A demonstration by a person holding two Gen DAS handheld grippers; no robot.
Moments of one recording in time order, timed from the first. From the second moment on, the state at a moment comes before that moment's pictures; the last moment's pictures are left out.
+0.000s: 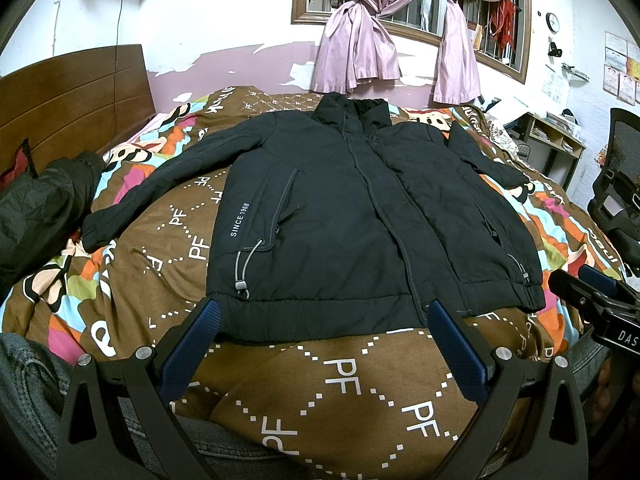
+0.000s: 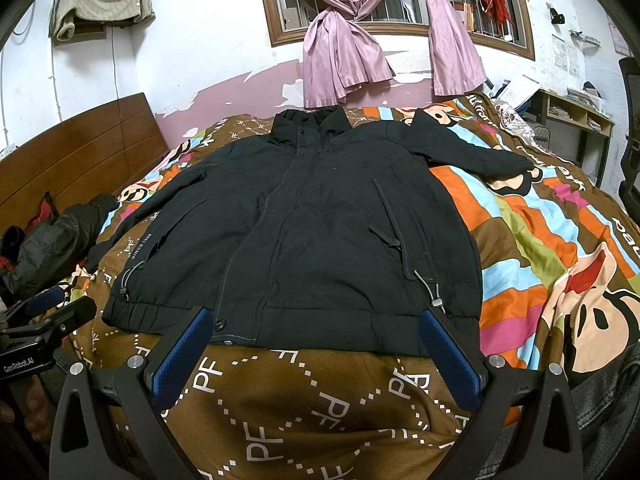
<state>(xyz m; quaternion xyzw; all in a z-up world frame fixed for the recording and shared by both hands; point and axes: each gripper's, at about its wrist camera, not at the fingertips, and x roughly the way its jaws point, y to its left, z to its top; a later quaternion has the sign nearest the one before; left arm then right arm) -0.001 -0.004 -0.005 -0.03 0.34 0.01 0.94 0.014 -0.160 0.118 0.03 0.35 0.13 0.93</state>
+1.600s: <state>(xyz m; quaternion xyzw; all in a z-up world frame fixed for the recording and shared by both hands) 0.045 0.005 0.051 0.00 0.32 0.05 0.95 0.086 -0.182 0.185 0.08 0.35 0.13 0.92</state>
